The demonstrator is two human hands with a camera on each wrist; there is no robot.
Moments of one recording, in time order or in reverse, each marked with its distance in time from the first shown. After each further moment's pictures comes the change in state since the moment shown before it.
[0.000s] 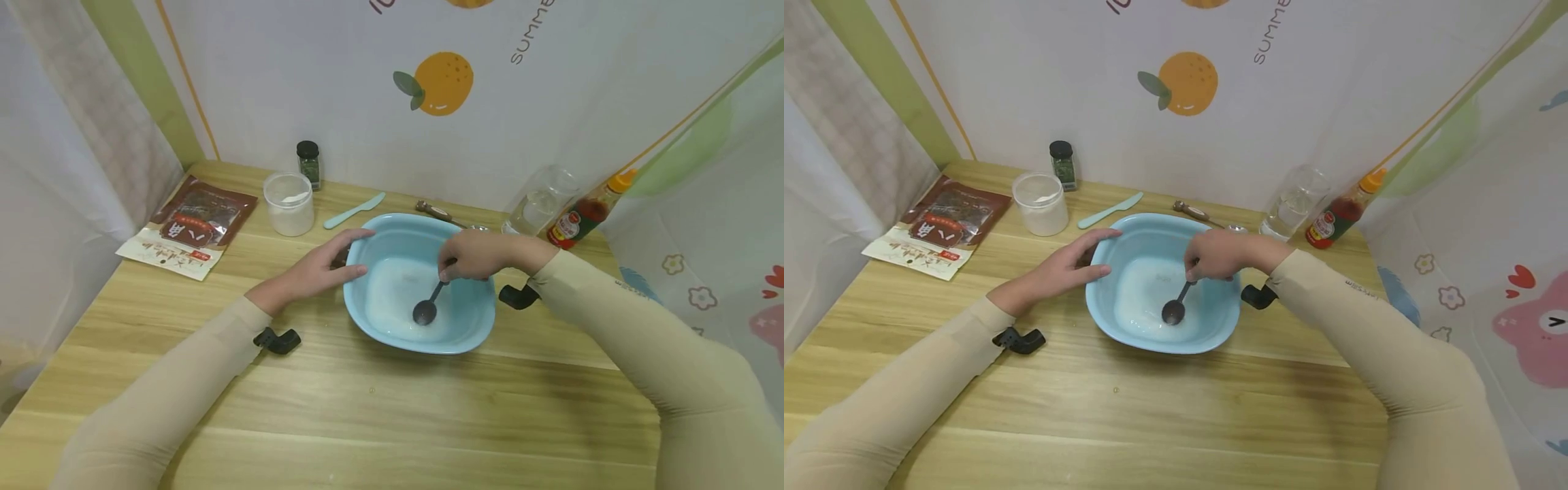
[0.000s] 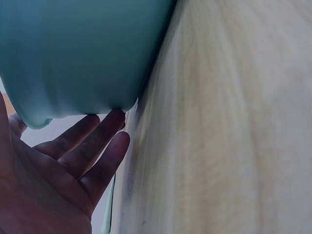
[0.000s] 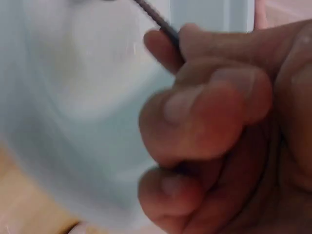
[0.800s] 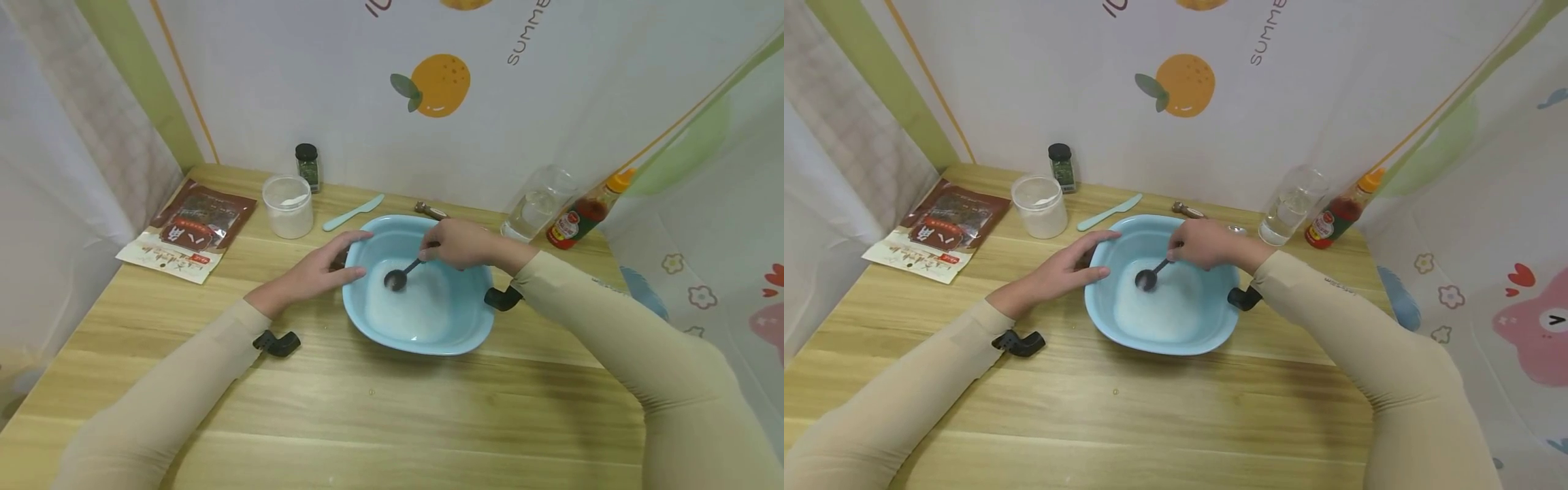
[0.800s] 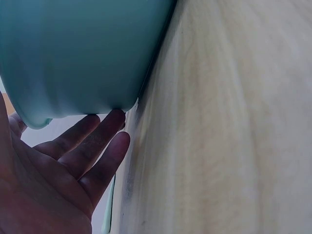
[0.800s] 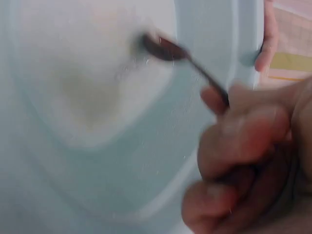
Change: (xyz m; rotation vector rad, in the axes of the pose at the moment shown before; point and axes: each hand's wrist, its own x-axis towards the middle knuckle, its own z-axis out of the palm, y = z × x) left_hand 0.000 0.002 0.001 0.012 0.004 -0.010; right_hand 0.022 -0.001 0.003 0.108 0.224 0.065
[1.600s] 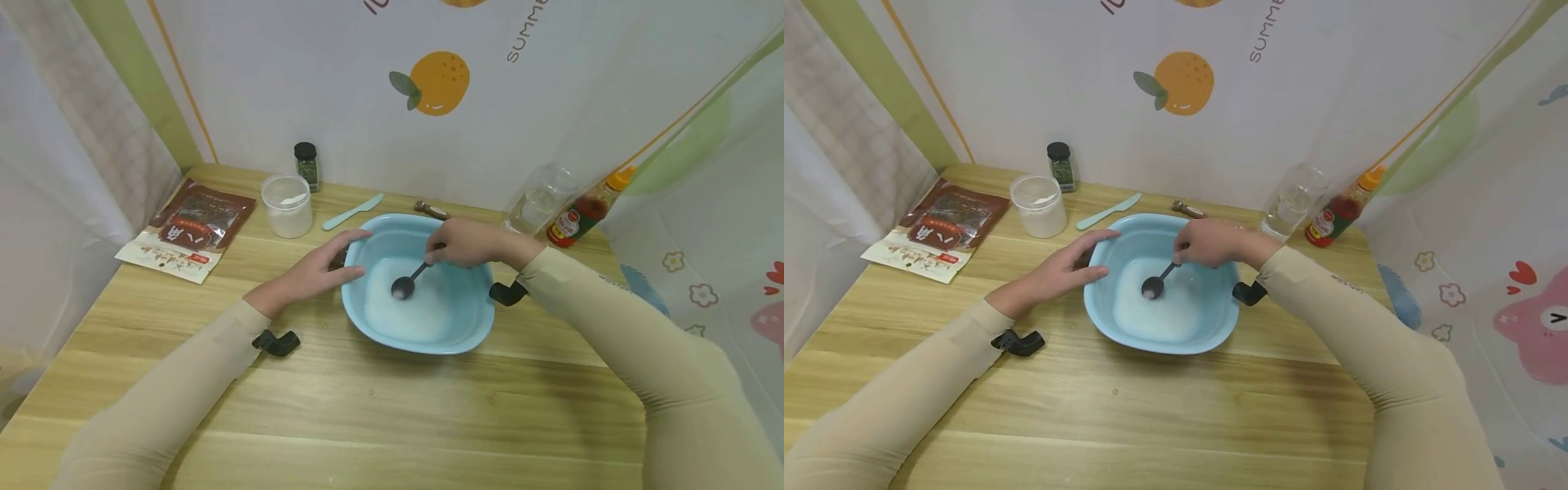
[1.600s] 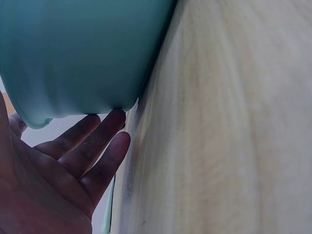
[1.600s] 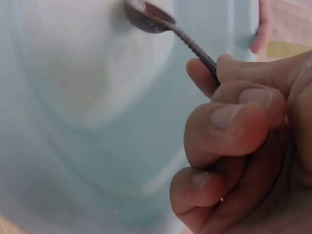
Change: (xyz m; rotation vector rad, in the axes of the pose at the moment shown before) left_hand 0.000 0.000 0.001 -0.025 -0.001 0.004; right_hand -0.001 0.011 -0.007 -0.072 -0.023 -0.039
